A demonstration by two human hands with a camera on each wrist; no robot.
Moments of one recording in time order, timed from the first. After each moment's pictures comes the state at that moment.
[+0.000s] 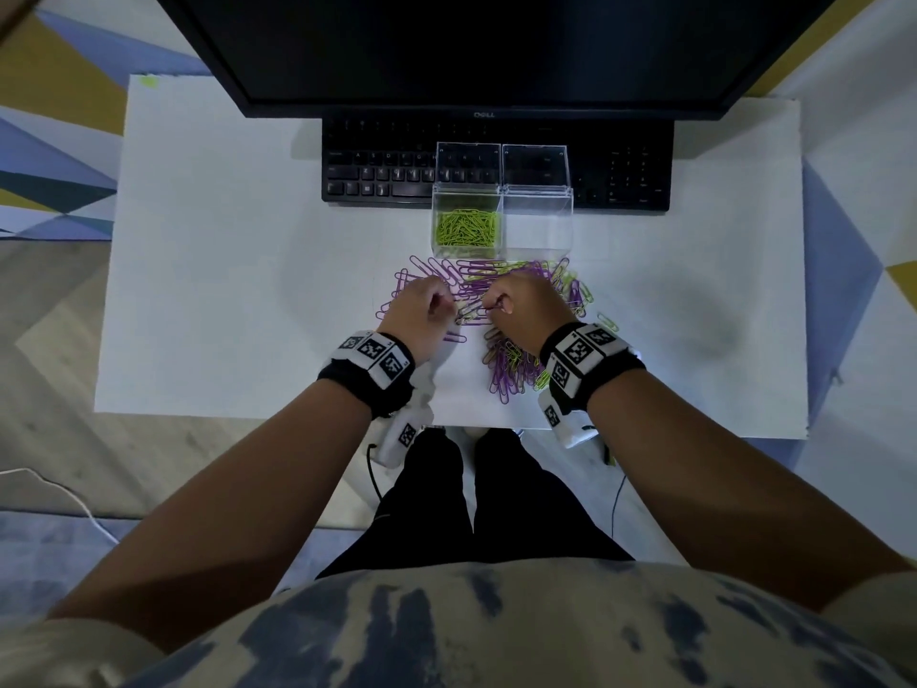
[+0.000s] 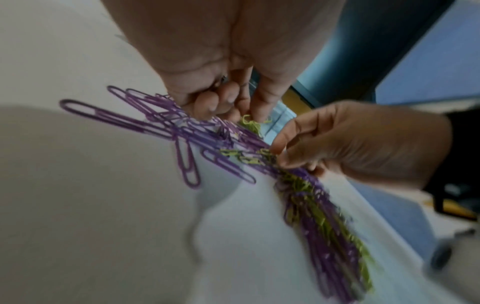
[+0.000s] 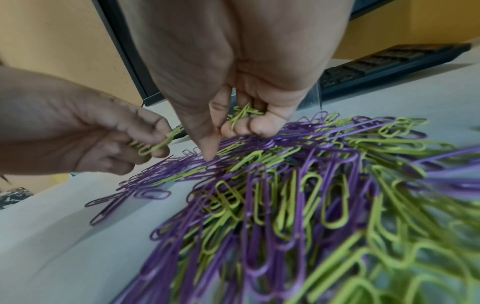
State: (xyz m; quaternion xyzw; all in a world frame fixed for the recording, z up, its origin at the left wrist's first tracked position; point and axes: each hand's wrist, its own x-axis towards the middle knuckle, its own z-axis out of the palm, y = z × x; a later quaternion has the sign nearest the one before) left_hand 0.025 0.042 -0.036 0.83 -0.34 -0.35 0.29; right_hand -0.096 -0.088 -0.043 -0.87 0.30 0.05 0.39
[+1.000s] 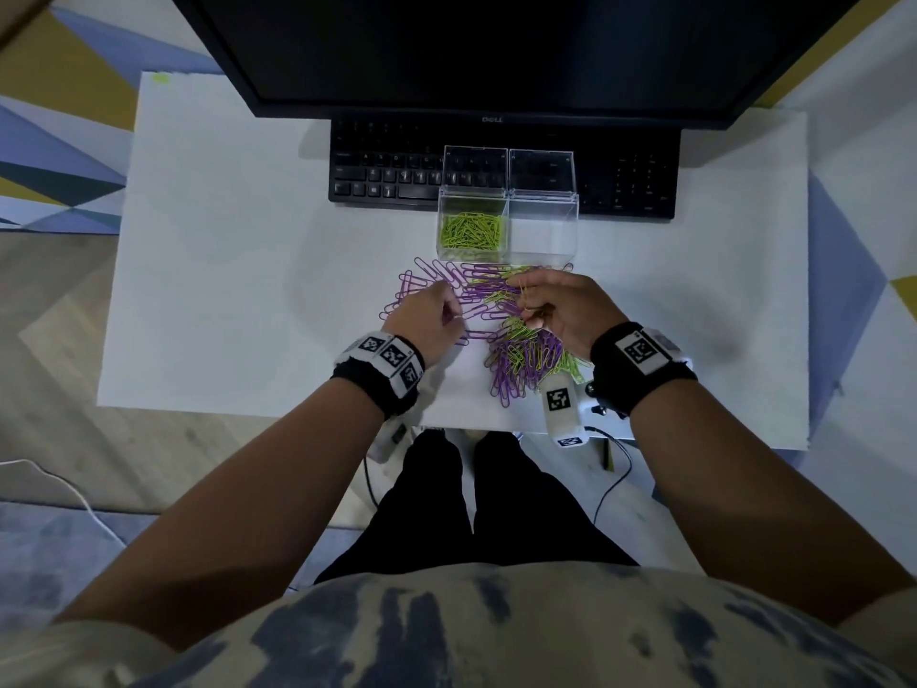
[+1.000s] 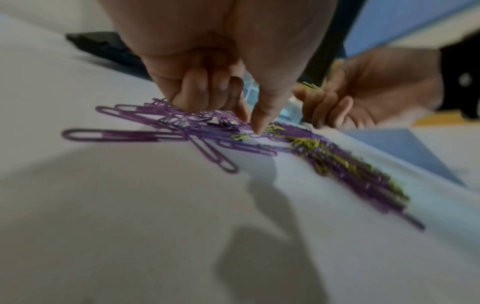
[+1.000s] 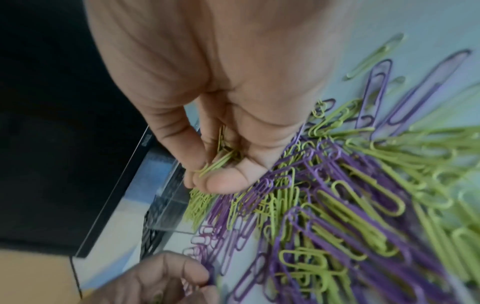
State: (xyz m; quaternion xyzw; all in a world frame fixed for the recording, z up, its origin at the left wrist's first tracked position) left_hand 0.023 0.042 -0.038 0.84 -0.35 -0.35 0.21; right_hand -0.117 -0.111 -0.018 -0.48 0.44 0.01 0.76
